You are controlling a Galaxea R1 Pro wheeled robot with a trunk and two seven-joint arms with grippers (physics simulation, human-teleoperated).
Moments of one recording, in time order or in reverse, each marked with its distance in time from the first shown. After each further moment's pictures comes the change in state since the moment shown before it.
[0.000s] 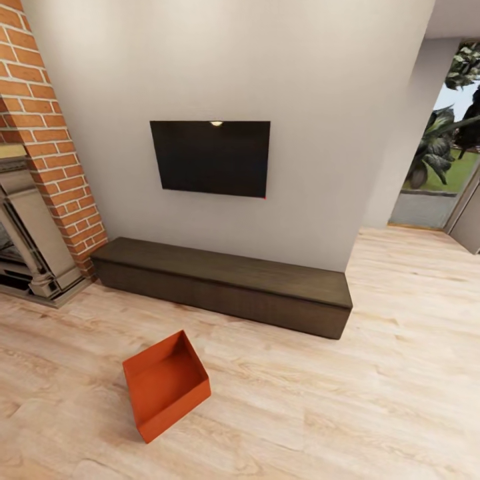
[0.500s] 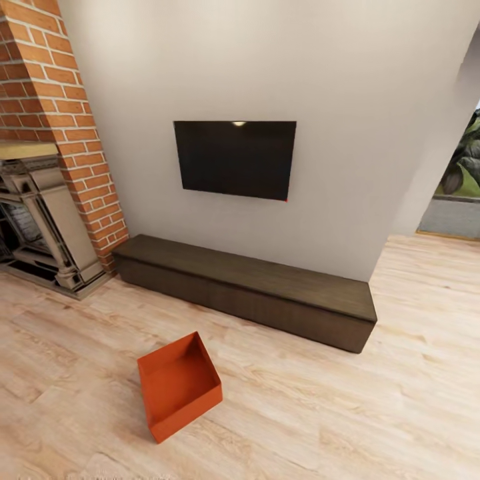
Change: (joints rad) left arm 0.000 -0.001 0.000 0.000 0.000 0.000 0.001; right arm 0.000 -0.001 0.000 0.000 0.000 0.000 0.000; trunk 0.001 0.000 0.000
